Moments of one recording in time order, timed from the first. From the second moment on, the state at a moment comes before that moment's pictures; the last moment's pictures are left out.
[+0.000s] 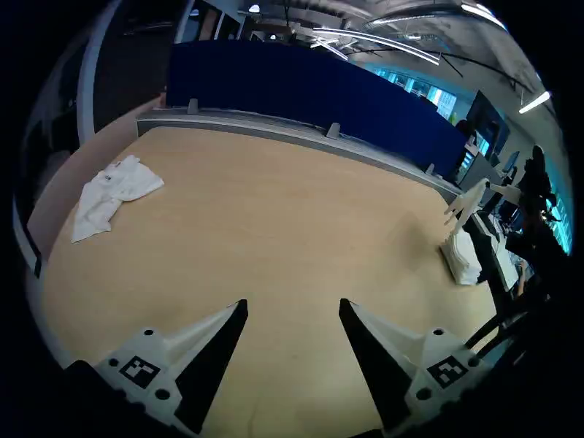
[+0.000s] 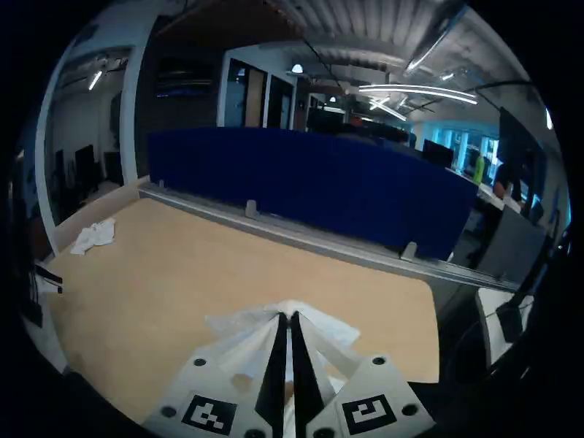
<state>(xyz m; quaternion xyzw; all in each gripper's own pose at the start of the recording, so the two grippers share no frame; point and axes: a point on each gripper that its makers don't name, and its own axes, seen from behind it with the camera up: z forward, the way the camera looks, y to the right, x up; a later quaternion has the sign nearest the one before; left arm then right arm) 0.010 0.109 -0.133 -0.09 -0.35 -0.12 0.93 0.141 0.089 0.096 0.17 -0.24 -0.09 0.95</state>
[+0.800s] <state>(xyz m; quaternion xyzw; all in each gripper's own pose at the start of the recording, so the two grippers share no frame) 0.011 0.133 -0.132 -0.09 -0.36 -0.10 0.92 0.128 0.120 0.114 0.17 -0.25 -0.09 0.95</state>
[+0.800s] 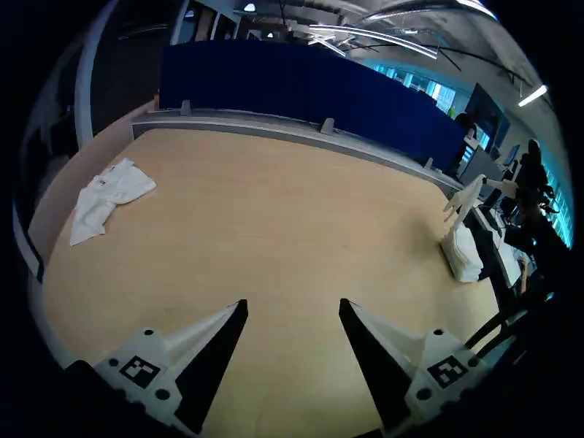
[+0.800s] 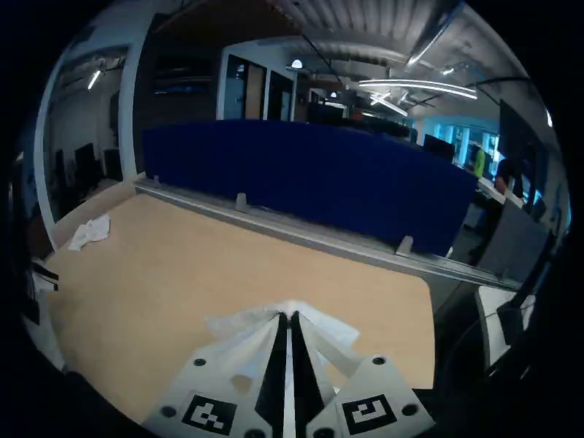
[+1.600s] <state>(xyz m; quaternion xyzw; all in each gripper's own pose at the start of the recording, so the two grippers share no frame) 0.013 0.143 -0.134 -0.09 -0.36 -0.10 0.92 0.136 0.122 0.128 0.18 -0.24 -0.08 0.95</state>
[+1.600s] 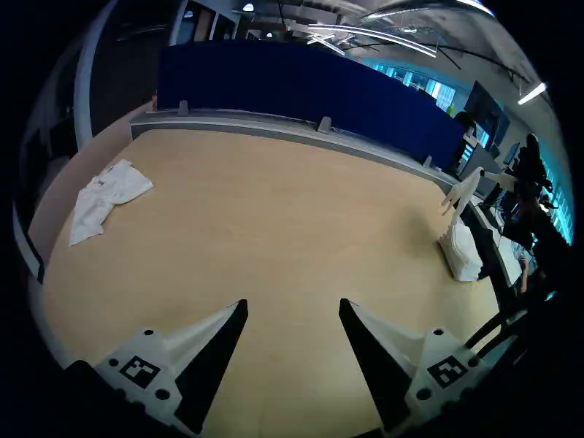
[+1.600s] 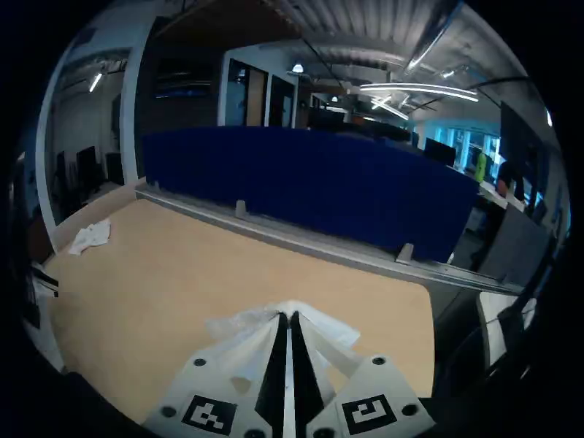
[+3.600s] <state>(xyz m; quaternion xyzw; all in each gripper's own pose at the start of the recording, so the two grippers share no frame) 0.012 0.165 -0.133 -0.12 -0.37 -0.08 0.92 -0.064 0.269 -0.047 0.00 -0.41 0.00 0.91</state>
